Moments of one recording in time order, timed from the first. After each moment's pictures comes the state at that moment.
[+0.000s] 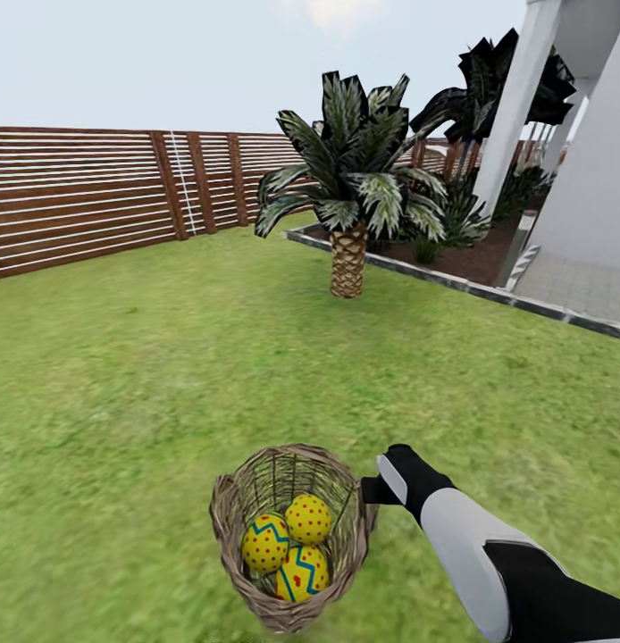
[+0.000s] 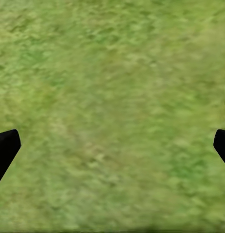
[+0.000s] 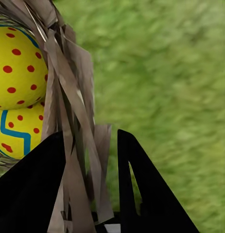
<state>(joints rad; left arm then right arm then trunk) -0.08 0.89 0.32 -0.98 0.43 0.59 -0.37 -0.92 0.14 -0.11 -0.25 -0.01 0.75 -0.14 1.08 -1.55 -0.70</state>
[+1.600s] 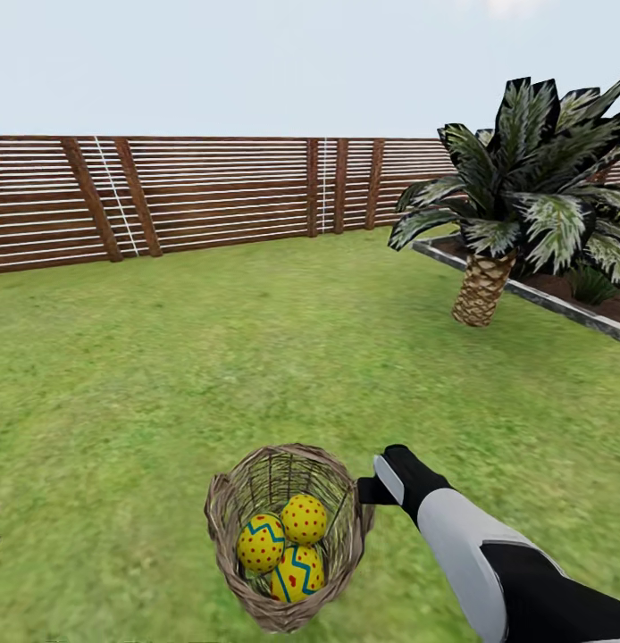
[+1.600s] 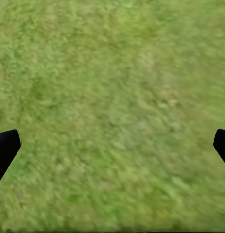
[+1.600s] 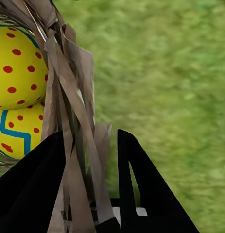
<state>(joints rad) -0.08 0.66 0.32 -1.32 0.43 0.83 0.03 -0.92 0.15 -0.11 -0.25 -0.01 0.74 -0.13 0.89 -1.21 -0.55</state>
